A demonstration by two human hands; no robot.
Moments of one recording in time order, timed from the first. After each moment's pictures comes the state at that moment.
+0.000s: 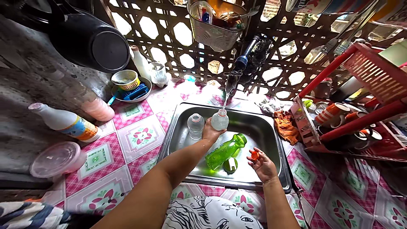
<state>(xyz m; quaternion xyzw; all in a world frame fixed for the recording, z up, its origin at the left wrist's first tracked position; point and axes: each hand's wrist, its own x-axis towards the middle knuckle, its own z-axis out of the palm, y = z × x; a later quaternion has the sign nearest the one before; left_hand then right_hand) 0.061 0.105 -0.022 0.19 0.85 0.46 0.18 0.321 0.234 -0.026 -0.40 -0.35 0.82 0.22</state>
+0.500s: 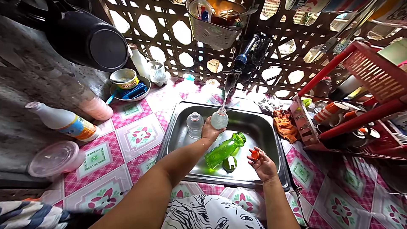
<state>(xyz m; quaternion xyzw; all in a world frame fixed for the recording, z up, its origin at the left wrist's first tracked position) 0.063 0.105 -0.021 0.19 0.85 0.45 0.18 0.326 0.234 -0.026 -0.39 -0.35 0.82 0.23</state>
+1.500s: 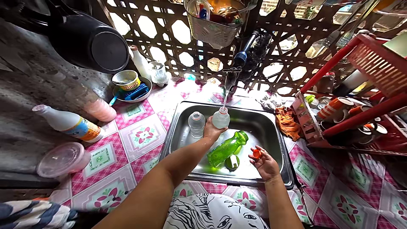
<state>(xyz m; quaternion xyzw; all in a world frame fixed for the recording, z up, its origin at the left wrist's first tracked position) 0.065 0.104 -0.020 0.19 0.86 0.44 0.18 0.327 0.230 -0.027 -0.39 -0.34 0.82 0.23</state>
